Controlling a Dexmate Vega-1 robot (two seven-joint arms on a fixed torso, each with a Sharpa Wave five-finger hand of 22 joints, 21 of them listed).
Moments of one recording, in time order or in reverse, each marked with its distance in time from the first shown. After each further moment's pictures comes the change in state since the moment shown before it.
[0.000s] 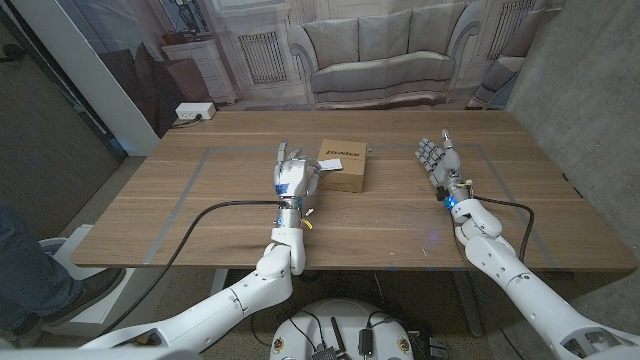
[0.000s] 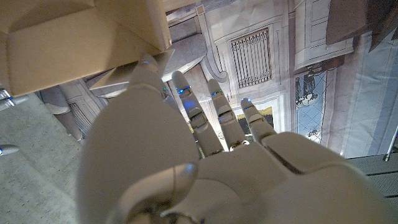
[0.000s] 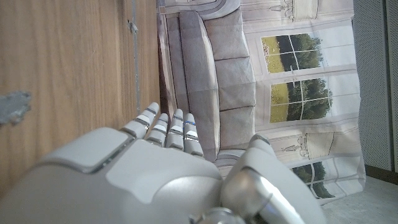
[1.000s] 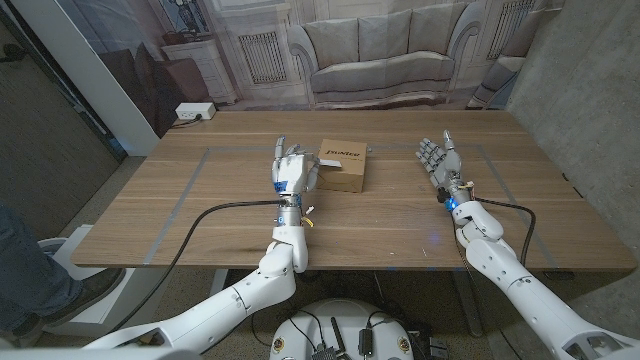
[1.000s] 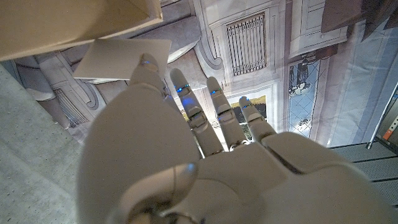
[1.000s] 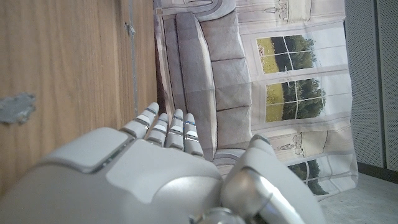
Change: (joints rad) left arm 0.005 -0.007 -0.007 -0.030 -0.006 0.017 0.047; left_hand 0.003 0.005 0.004 0.004 0.000 0.021 0.000 0.000 0.006 0.039 -0.003 -0.007 0.000 0.036 -0.004 0.000 0.000 0.021 -0.018 0.008 0.000; right arm -0.028 -0.005 0.009 -0.023 0.006 0.018 0.011; right_hand 0.000 0.000 -0.007 0.002 0.000 0.004 -0.004 0.000 0.000 0.000 0.000 0.000 0.000 0.000 0.000 0.000 0.000 0.000 0.000 0.000 0.000
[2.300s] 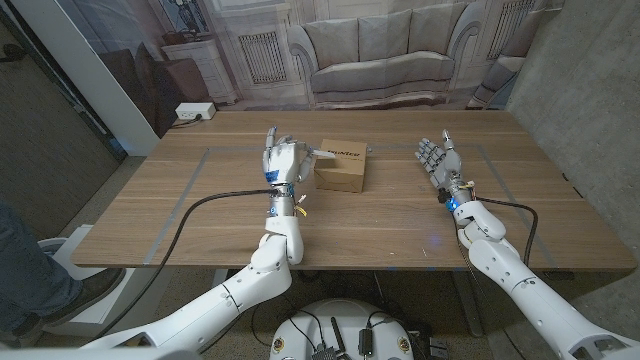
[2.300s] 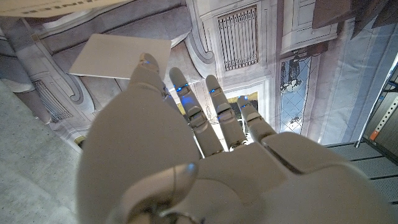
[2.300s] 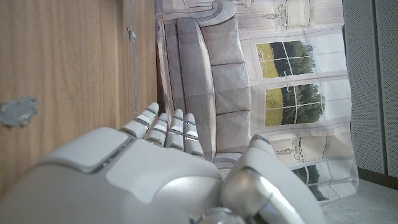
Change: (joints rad) left arm 0.032 0.040 -0.062 -0.141 0.012 0.043 -0.092; left_hand 0.000 0.000 0.008 0.008 0.000 0.002 -0.002 -0.002 0.000 0.020 0.002 -0.011 0.000 0.038 -0.003 -0.008 0.000 0.018 -0.018 0.000 0.000; right arm -0.010 -0.020 -0.004 -0.030 -0.002 -0.018 -0.004; right_hand 0.000 0.000 0.000 0.000 0.000 0.000 0.000 0.000 0.000 0.000 0.000 0.000 0.000 0.000 0.000 0.000 0.000 0.000 0.000 0.000 0.000
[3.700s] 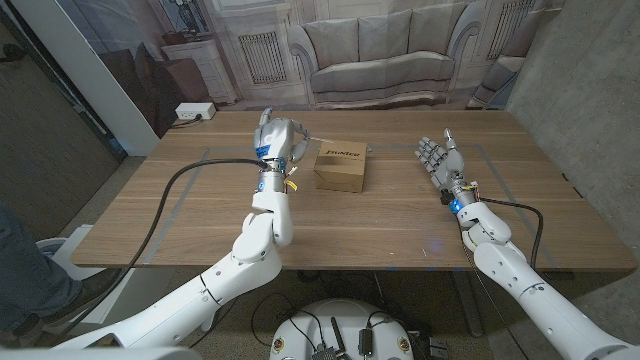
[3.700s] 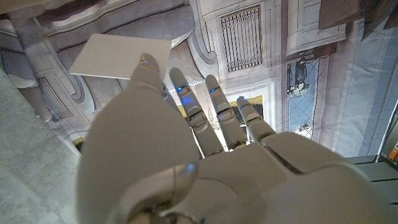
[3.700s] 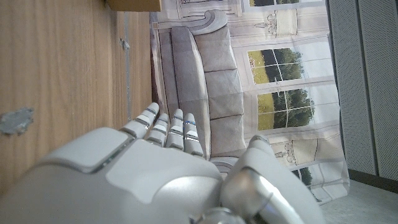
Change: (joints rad) left arm 0.027 0.106 -0.075 -0.314 0.049 0.107 -0.347; left_hand 0.004 -0.004 0.004 0.004 -0.001 0.004 -0.004 -0.008 0.000 0.009 -0.002 0.000 0.000 0.003 -0.003 -0.008 -0.002 0.000 -0.011 -0.007 0.000; right arm -0.050 -0.031 0.013 -0.077 0.020 -0.004 0.016; right_hand -0.007 0.007 -0.004 -0.004 0.000 0.000 0.000 0.000 0.000 0.000 0.000 0.000 0.000 0.000 0.000 0.000 0.000 0.000 0.000 -0.007 0.000
